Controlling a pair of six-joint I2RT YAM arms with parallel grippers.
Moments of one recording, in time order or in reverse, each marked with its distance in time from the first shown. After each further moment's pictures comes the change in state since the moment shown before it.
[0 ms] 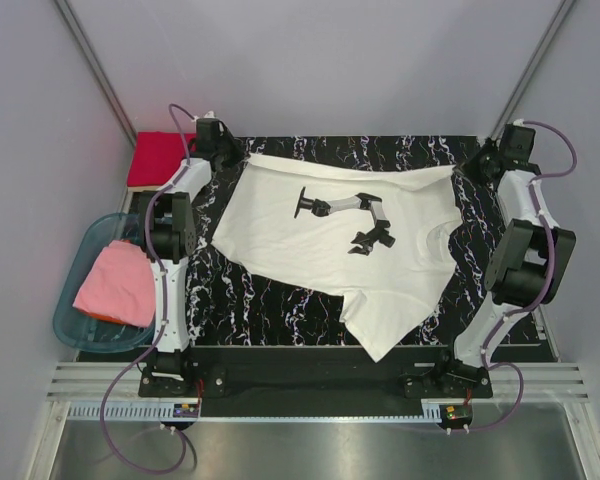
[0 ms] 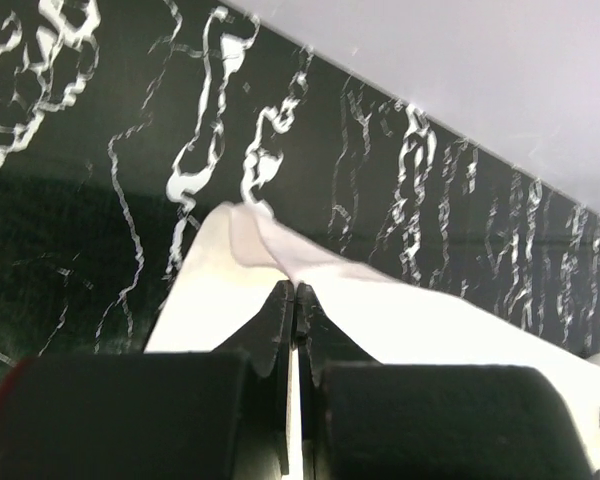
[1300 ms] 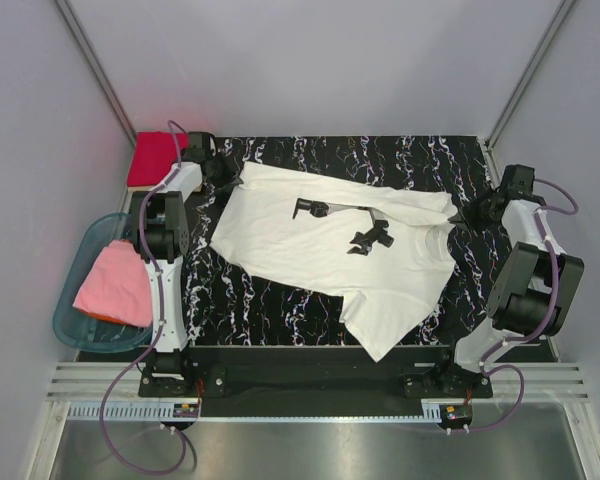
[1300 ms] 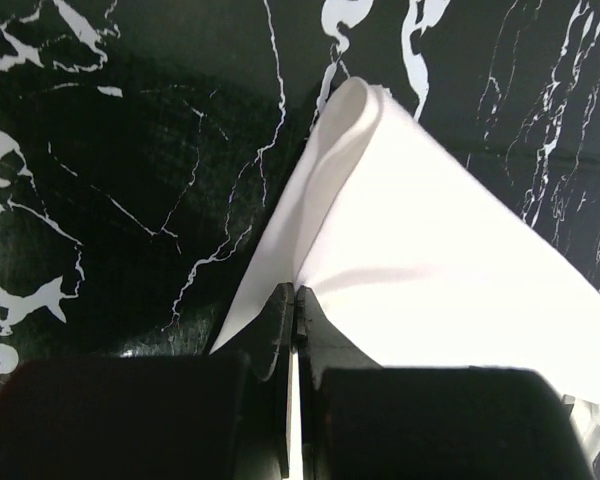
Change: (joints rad) left arm 0.057 -0.011 -0.070 -0.240 0.105 0.087; right arm -0.060 -0.237 -0.378 -0.219 -0.020 0.154
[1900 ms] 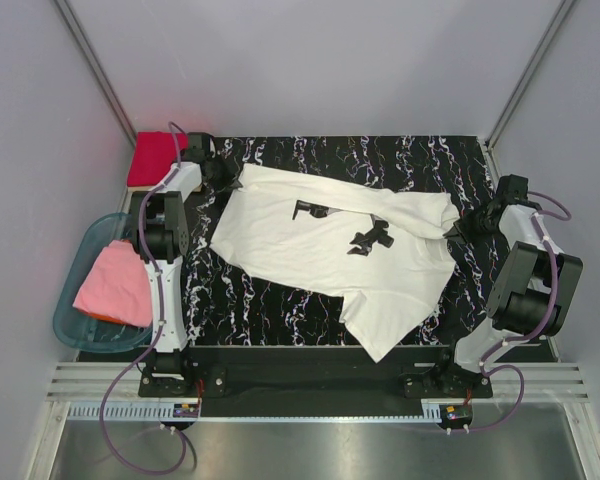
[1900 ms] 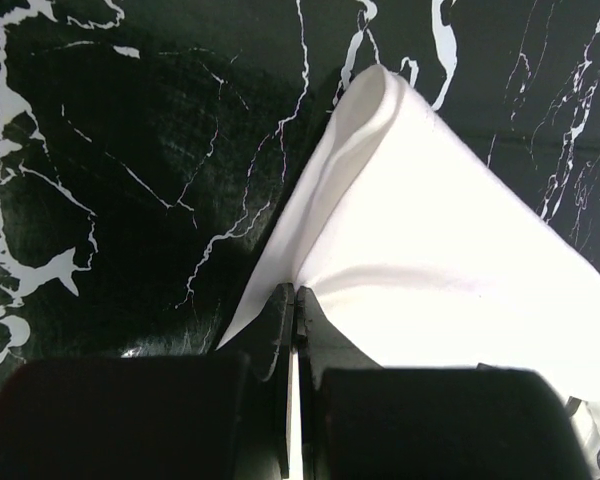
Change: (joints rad) left arm 0.003 -0.004 -0.004 -0.049 -0.005 0.012; right arm -0.005 0.000 -0.053 -0.076 -0.003 -0.044
